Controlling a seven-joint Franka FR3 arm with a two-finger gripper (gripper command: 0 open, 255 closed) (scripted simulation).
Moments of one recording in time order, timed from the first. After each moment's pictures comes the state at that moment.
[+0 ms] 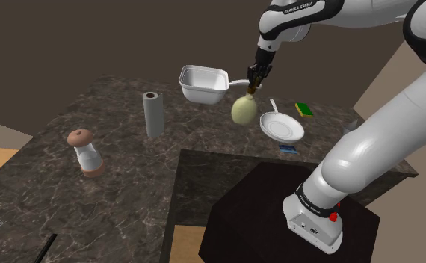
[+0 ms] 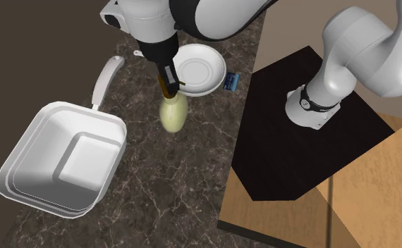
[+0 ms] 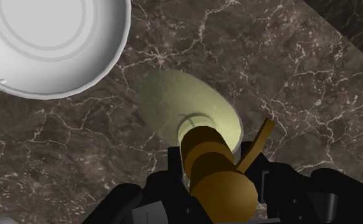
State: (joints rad) arm -0.05 -0.17 -0.34 -2.19 -0.01 2.03 -0.23
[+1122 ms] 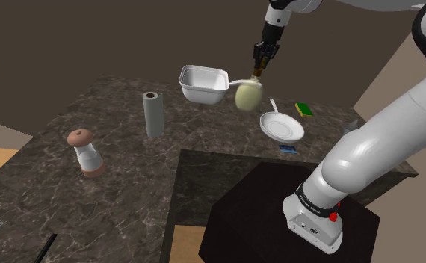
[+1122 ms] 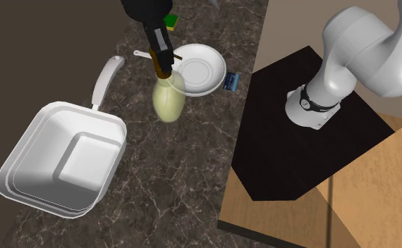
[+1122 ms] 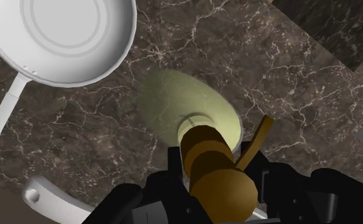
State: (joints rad) arm -0.05 -0.21 -0.32 -2.00 -0.02 1.80 -0.21
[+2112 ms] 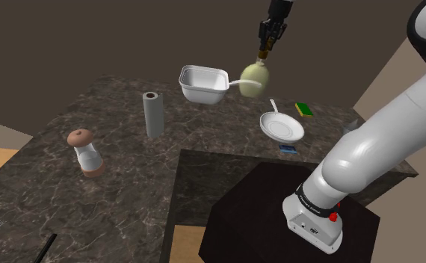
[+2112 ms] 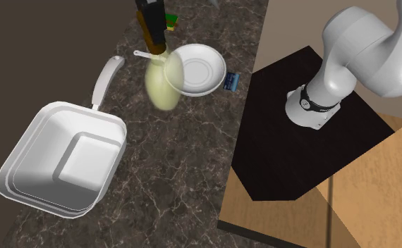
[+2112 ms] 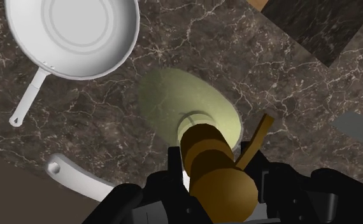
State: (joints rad) arm -0.05 -0.18 -0.32 -1.78 -0.02 1.60 -0.21
